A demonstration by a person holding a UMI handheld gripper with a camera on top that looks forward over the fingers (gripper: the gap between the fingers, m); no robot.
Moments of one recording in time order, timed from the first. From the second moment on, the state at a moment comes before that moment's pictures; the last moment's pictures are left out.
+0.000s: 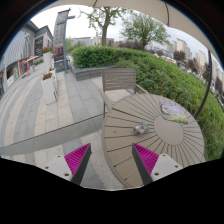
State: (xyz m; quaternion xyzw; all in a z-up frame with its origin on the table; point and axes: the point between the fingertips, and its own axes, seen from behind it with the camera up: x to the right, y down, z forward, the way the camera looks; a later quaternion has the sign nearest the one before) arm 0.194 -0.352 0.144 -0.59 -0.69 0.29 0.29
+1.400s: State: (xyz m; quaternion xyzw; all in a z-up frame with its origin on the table) arm -0.044 -0.224 -0.018 -0.68 -0.59 0.31 0.31
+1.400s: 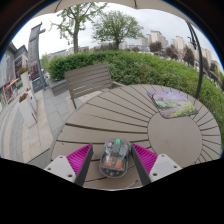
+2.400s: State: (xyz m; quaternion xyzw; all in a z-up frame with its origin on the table) arm -0.236 0.111 0.028 -0.69 -0.57 0.30 0.35
